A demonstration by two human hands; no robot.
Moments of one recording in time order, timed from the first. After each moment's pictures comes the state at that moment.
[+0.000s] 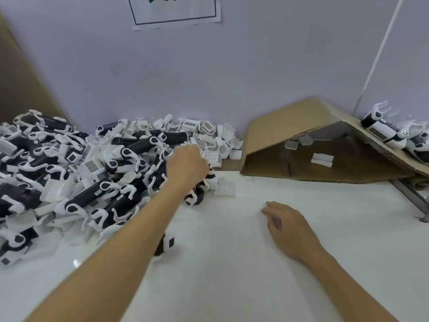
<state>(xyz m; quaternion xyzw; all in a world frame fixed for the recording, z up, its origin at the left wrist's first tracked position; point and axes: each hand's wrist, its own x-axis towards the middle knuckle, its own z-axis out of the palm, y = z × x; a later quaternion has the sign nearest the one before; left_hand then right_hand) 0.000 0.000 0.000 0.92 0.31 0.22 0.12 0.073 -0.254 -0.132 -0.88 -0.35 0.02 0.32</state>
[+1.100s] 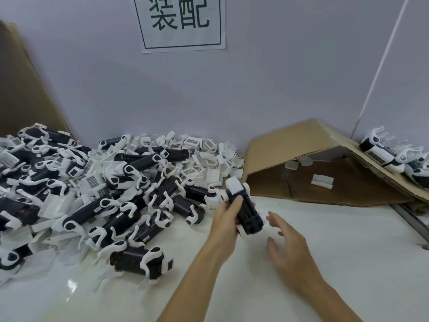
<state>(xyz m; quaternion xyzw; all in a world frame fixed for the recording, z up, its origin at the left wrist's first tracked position) -0.002 -0.095 -0.066 0.48 0.19 0.19 0.84 0.055 -0.250 -0.120 -0.84 -0.33 0.00 0.43</state>
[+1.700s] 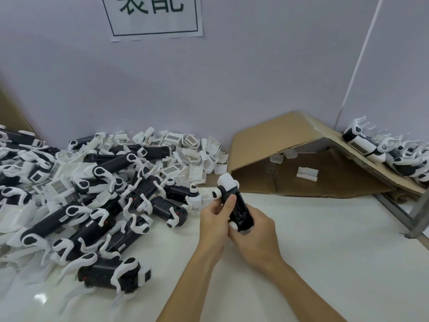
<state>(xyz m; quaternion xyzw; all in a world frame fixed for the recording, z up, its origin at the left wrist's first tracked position) 0.019 -0.099 -0.087 0.56 0.19 0.25 0.77 0.056 -0.201 -0.107 -0.77 -0.29 -0.02 0.57</state>
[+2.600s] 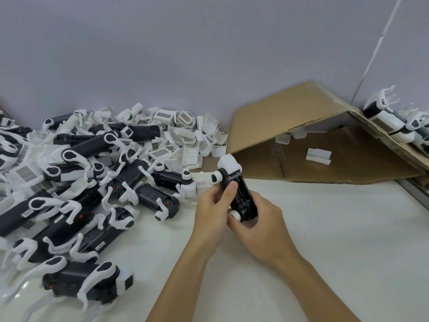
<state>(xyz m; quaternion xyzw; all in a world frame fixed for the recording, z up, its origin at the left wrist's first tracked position) 0.036 -0.087 -0.098 0.60 0.15 0.22 0.76 0.080 -0.201 -0.117 -0.75 -0.33 0.03 0.57</state>
